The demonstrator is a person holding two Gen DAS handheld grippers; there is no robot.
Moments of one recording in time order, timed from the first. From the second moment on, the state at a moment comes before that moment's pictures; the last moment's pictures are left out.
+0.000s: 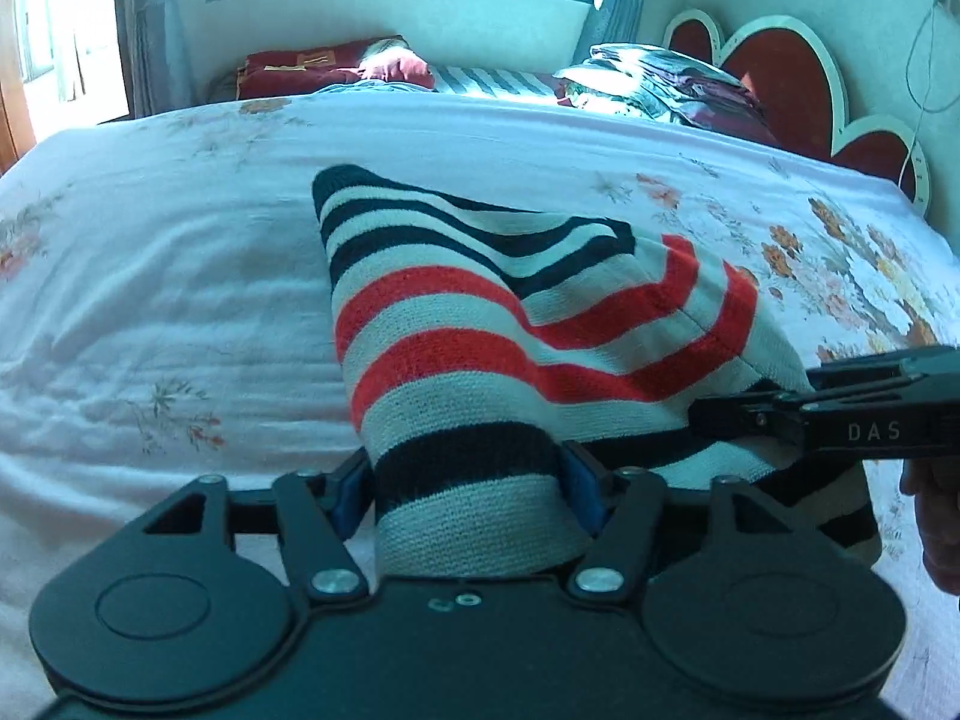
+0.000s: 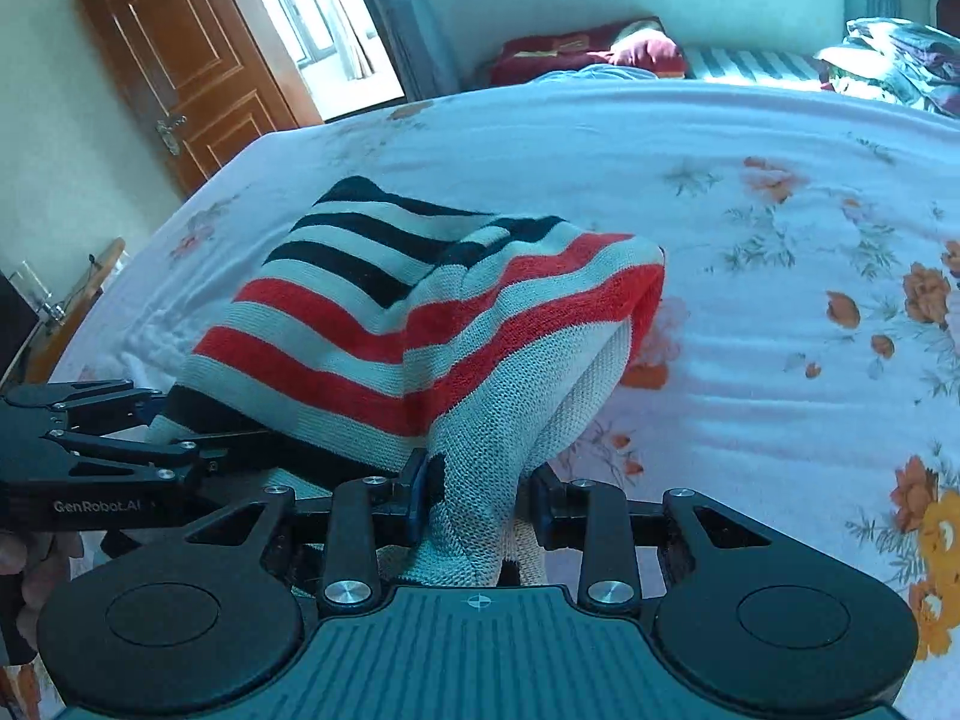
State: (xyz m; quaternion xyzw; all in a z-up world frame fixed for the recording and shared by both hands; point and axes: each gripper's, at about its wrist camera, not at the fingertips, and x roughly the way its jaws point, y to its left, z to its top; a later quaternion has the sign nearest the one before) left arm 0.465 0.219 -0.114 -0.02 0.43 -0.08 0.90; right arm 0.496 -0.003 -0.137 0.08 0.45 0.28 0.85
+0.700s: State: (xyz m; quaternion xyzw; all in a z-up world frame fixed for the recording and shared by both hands) left arm 0.496 0.223 -0.087 0.01 0.38 -0.15 0.91; right arm 0.529 -0.006 -0.081 0.03 0.38 0.24 0.89
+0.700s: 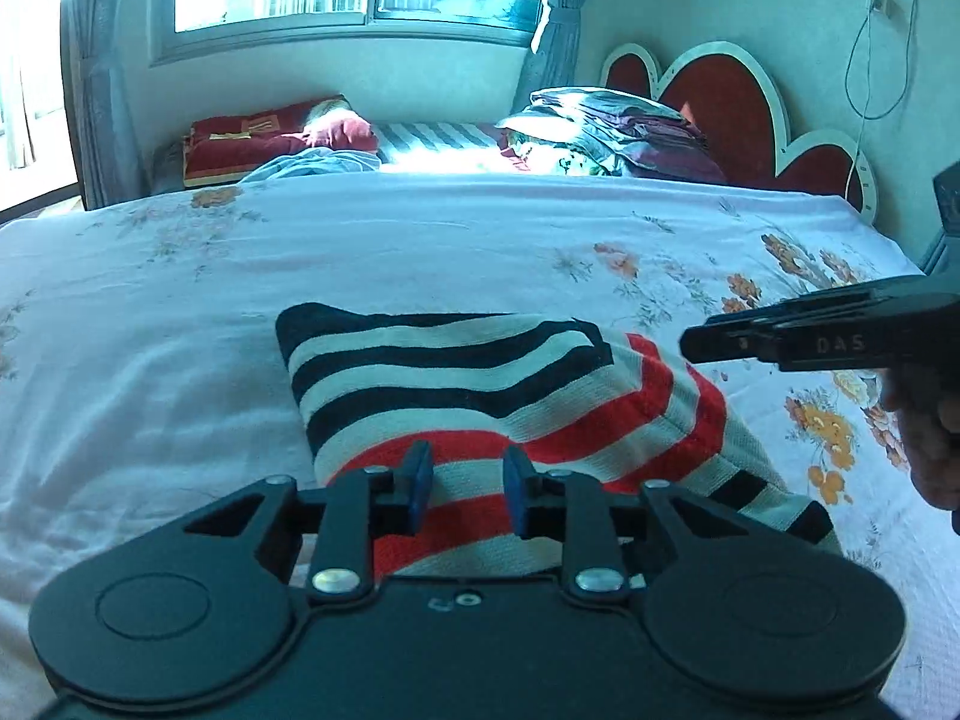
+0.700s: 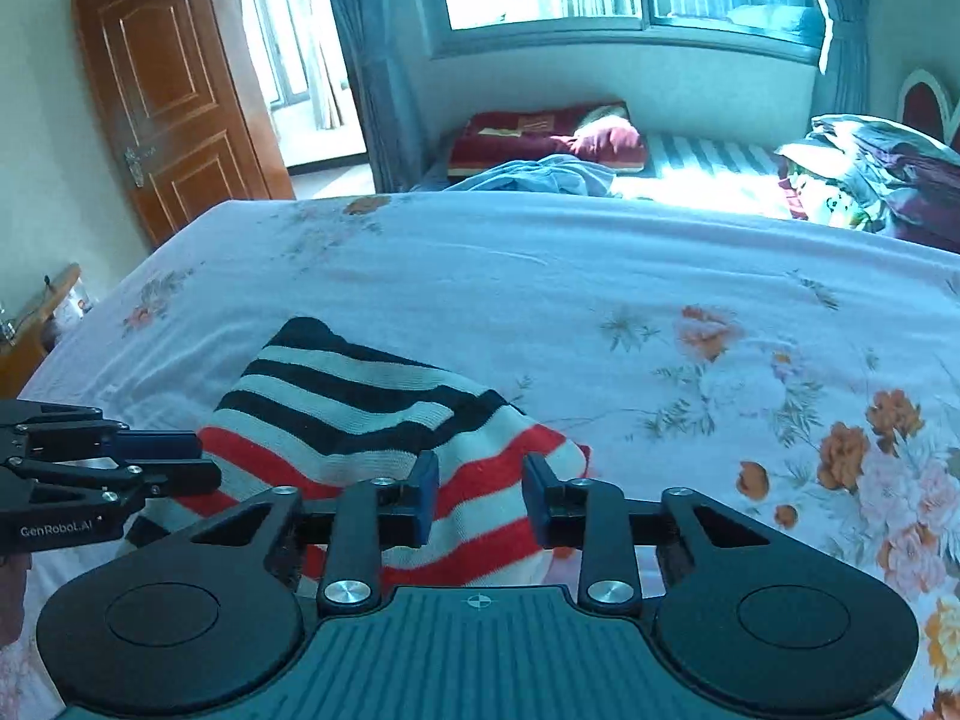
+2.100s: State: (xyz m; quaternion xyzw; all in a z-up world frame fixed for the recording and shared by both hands) left arm 0.394 0.225 -0.085 0.04 0.39 -0.13 0.91; right arm 0.405 0.003 -0.093 -0.07 0.41 0.22 0.88
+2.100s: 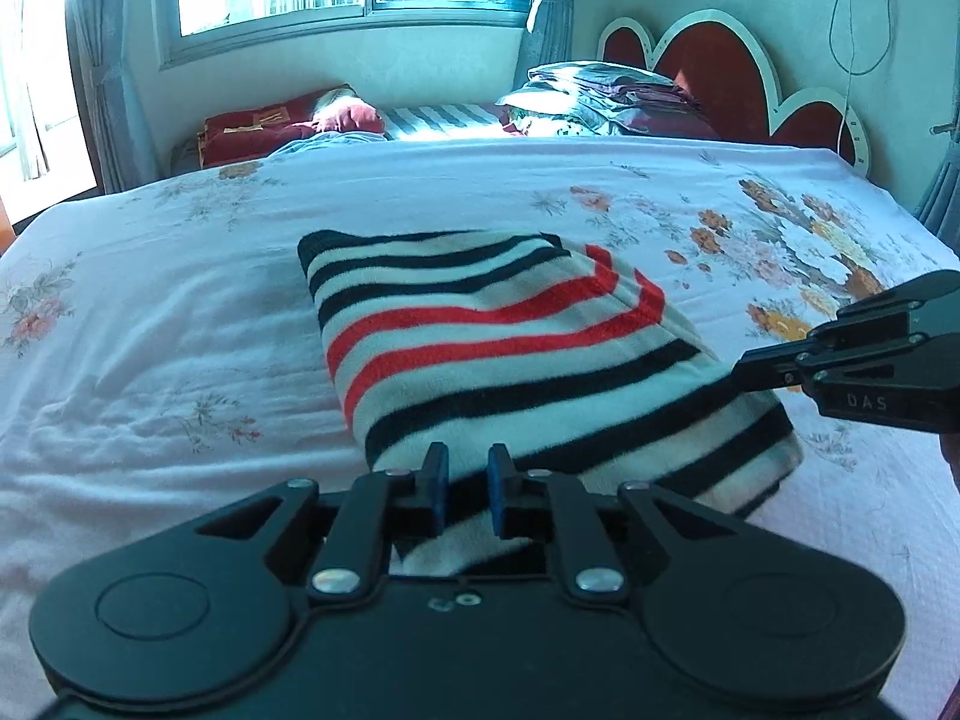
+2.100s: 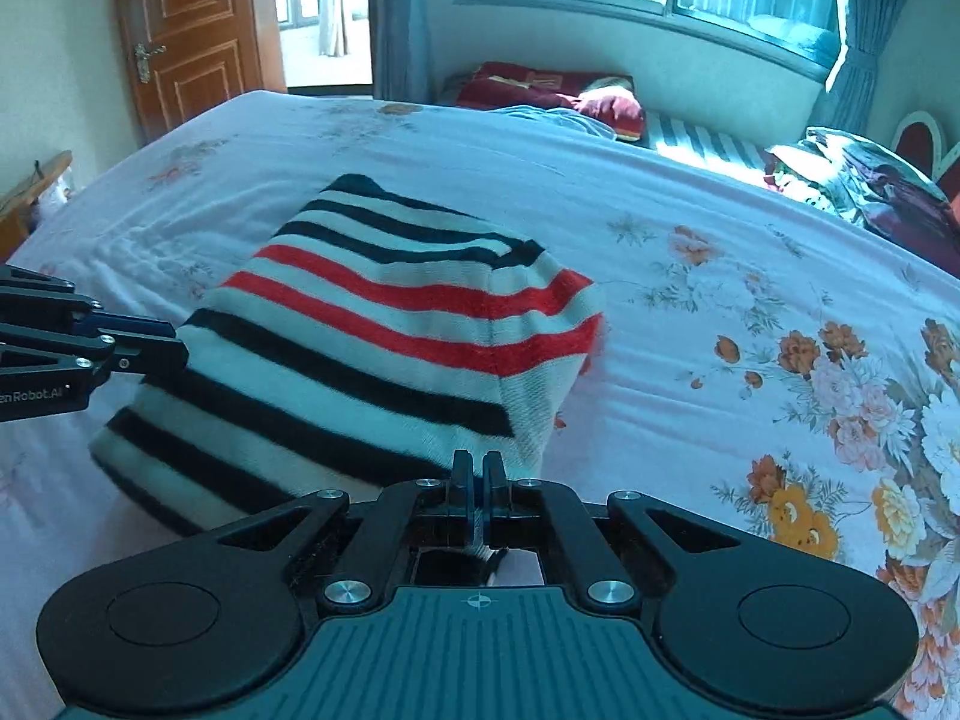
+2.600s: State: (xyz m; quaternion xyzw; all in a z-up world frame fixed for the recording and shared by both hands) left arm 0.371 0.213 -0.111 0.04 0.40 -0.07 0.91; right arm 0.399 -0.016 -0.126 -0.02 0.44 0.23 0.87
